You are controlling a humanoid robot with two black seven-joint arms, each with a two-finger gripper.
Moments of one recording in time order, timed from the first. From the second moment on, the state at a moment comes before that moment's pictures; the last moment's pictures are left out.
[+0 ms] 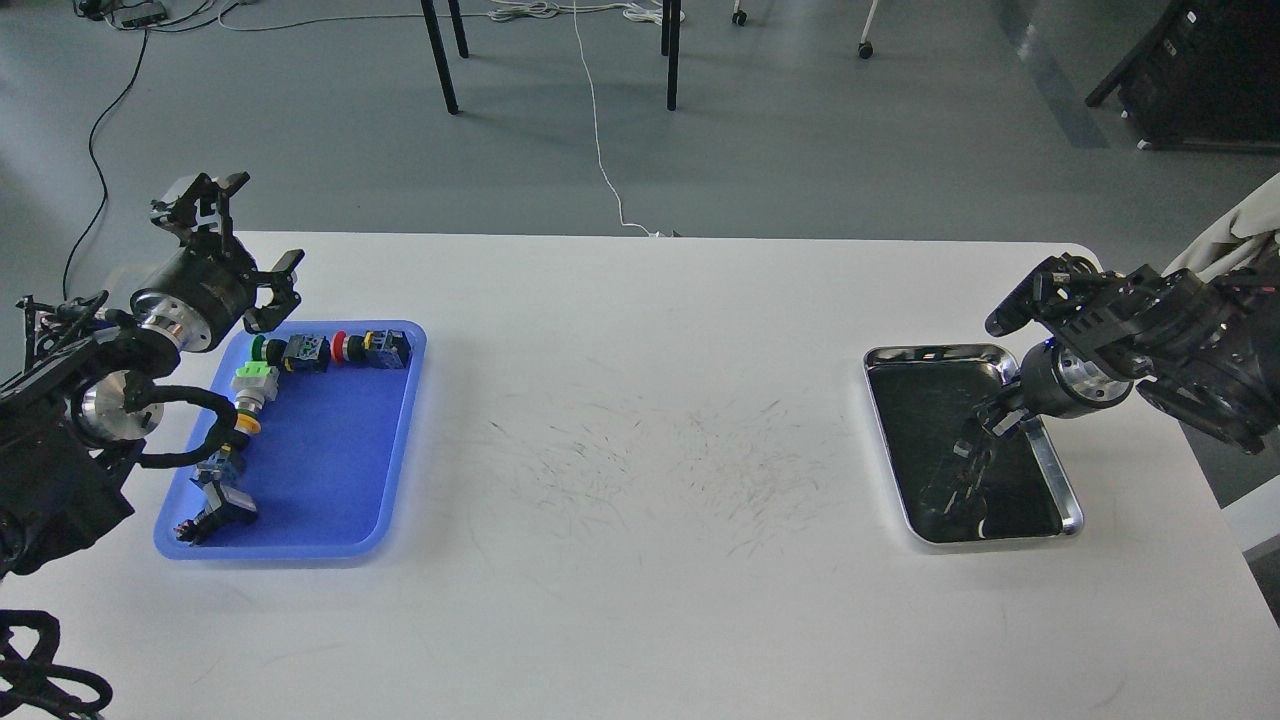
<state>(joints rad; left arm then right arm) -0.79 0.39 -0.53 -0.33 -0.04 -0.49 -0.28 1.27 -0.41 -0.73 0.61 -1.54 0.27 0.49</state>
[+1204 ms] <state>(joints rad) -0.79 0.47 -0.53 -0.33 -0.04 -0.49 -0.28 1.38 0.00 -0.58 0.39 -1.53 -0.17 0.49</state>
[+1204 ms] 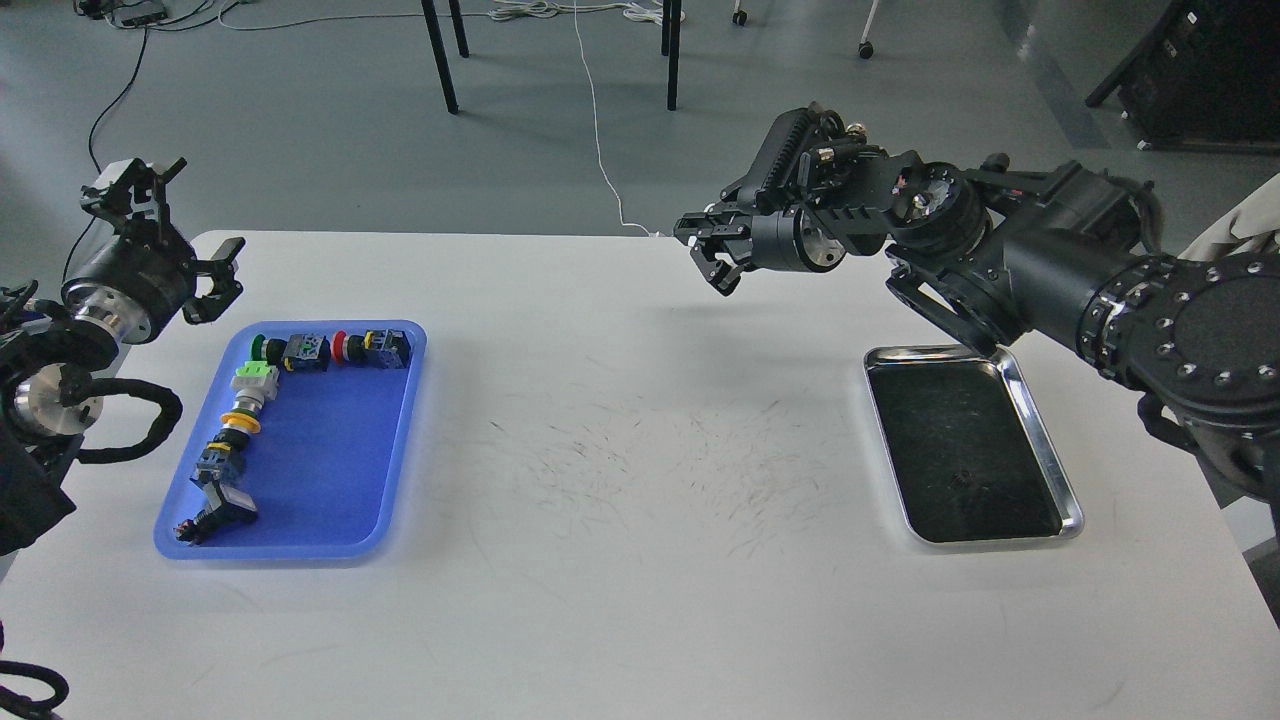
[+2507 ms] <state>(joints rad) -0.77 0.54 -0.53 -0.37 -0.04 -0.49 -0.28 1.21 0.00 -0.64 0.78 -1.54 -0.49 0.49</state>
